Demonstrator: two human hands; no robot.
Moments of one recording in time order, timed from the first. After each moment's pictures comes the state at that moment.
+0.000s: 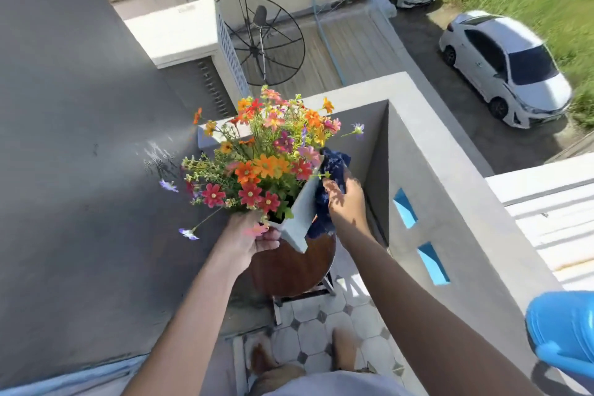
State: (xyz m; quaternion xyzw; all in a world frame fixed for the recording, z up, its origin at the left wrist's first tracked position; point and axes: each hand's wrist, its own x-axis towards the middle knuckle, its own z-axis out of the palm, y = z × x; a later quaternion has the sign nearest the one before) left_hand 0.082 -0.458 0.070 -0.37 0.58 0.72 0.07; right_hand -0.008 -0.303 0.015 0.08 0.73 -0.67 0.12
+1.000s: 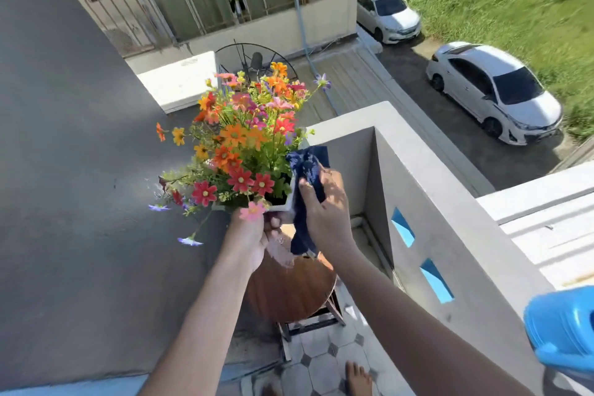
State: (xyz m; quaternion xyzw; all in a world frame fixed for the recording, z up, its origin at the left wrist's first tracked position) left_hand 0.067 -0.414 0.151 -0.36 0.58 0.72 -0.03; right_hand 0.026 -0.310 0.105 -0.05 0.72 -0.69 -0.04
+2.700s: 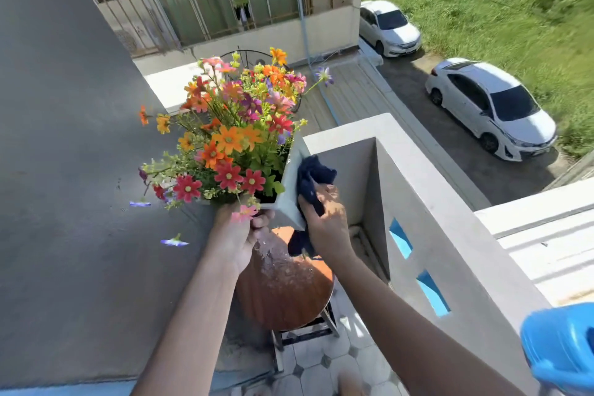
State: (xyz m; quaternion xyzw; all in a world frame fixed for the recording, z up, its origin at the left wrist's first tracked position) left_hand 0.076 -0.437 0.167 -0.31 0.56 0.77 -0.06; right_hand 0.020 -0.312 0.090 -0.06 0.75 -0.66 0.02
